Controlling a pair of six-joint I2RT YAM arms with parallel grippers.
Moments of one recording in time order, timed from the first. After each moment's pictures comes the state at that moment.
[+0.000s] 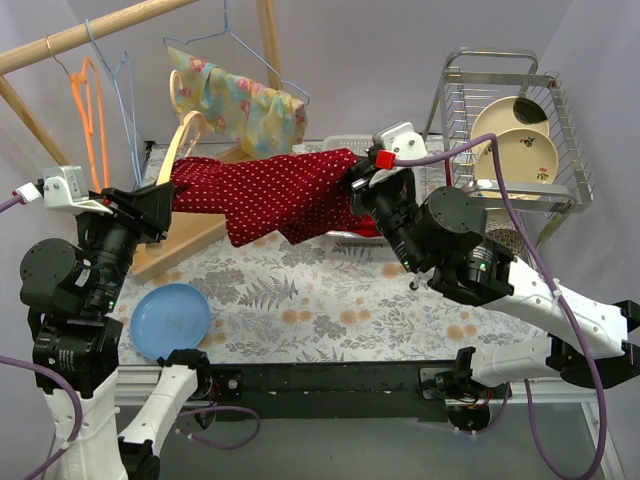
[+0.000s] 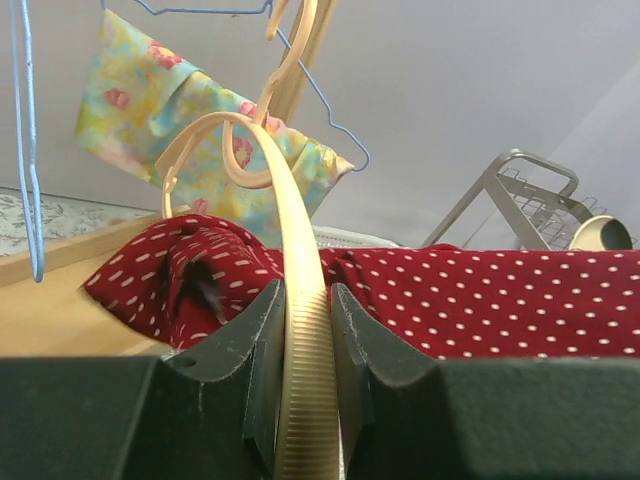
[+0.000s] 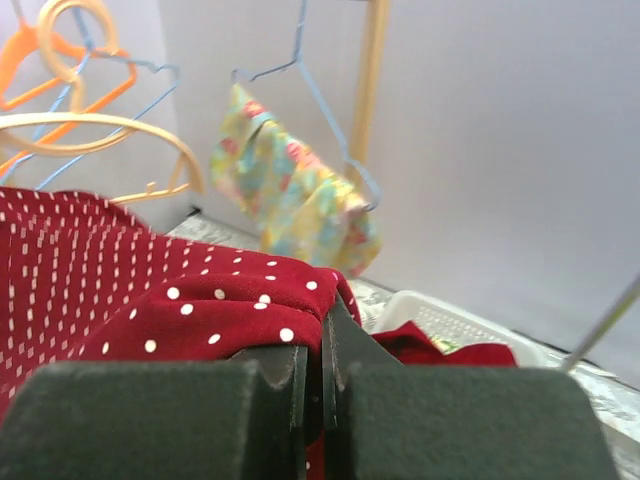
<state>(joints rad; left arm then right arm) -0.09 0.70 1.49 -0.64 0.08 -0.44 1.28 1.21 1.56 -0.10 0.71 -0.20</state>
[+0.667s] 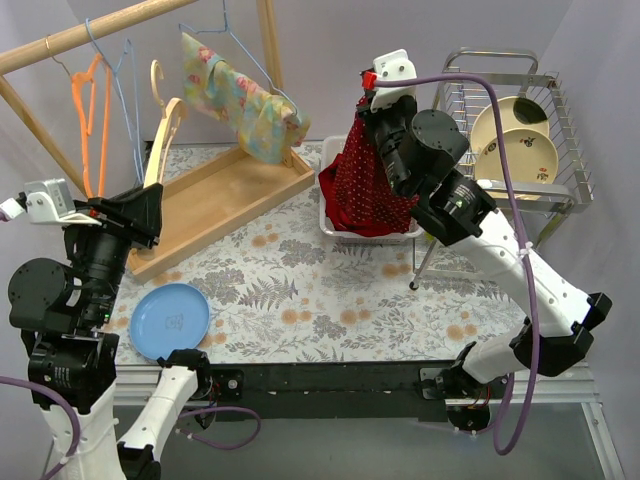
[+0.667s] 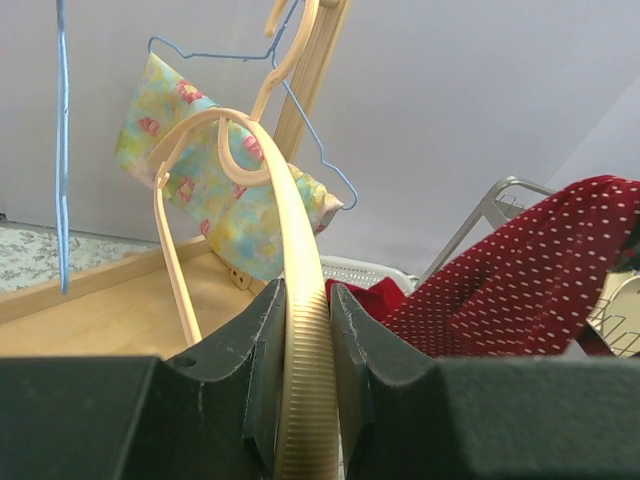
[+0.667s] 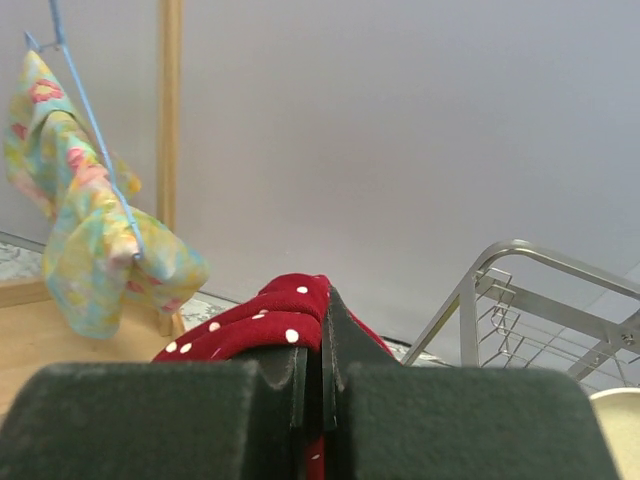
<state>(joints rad) -0.09 0.66 1.49 -0.61 0.03 -0.41 0.94 1.43 1.82 -0.15 0.68 -0.40</state>
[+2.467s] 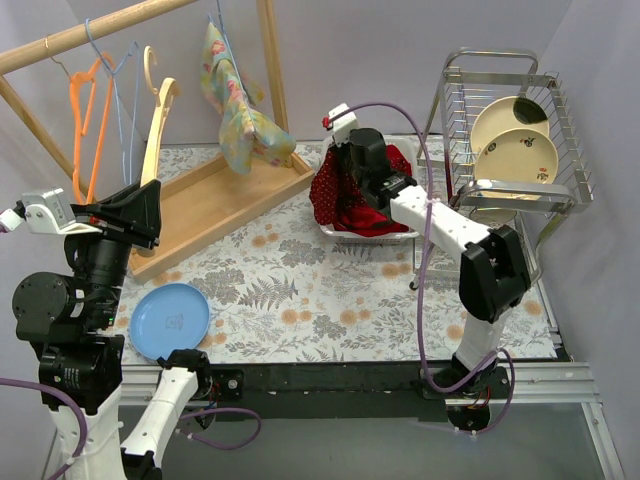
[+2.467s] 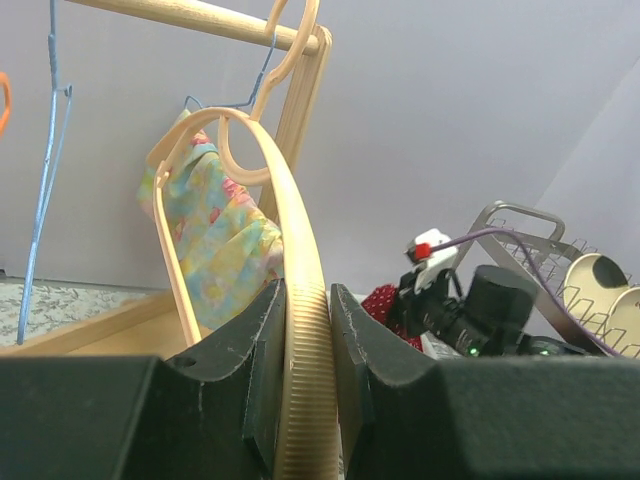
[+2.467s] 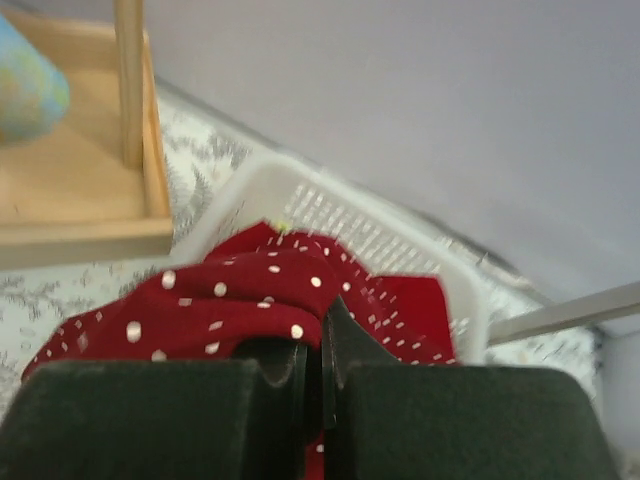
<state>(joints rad) -0.09 0.60 1.39 -0.45 0.05 -0.38 0.63 1.79 1.51 0.10 0.33 -0.34</state>
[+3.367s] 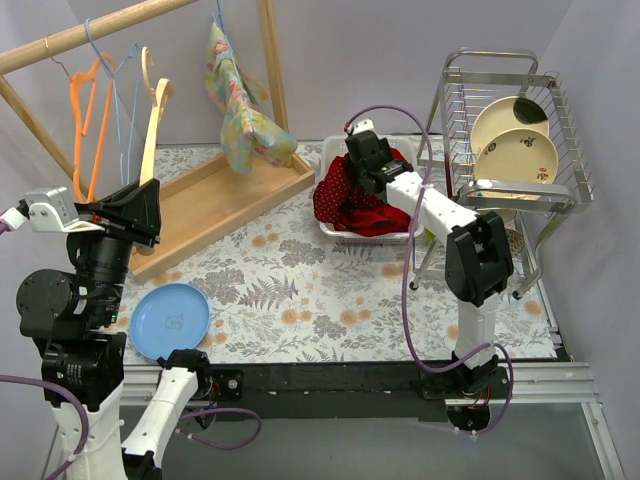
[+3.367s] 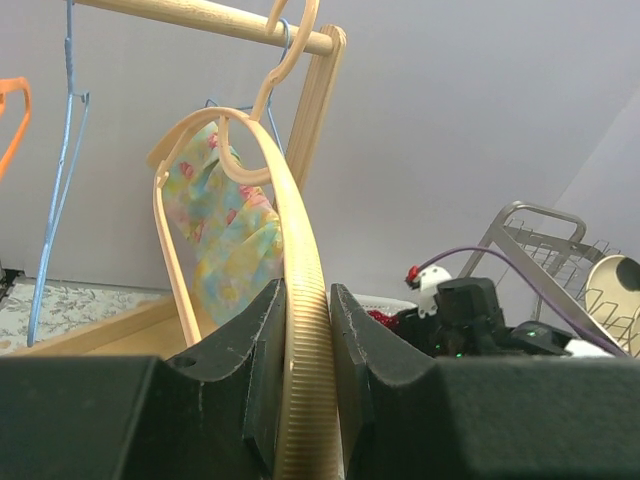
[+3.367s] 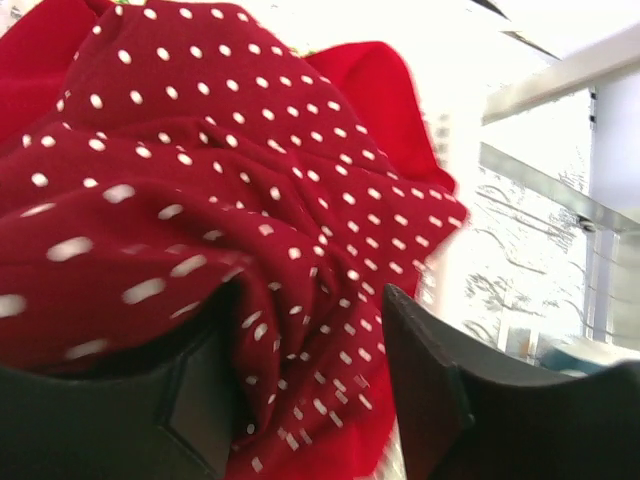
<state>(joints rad) -0.09 0.60 1.37 -0.43 0.02 -0.35 0.57 1.98 1.67 -0.40 0.58 -0.05</state>
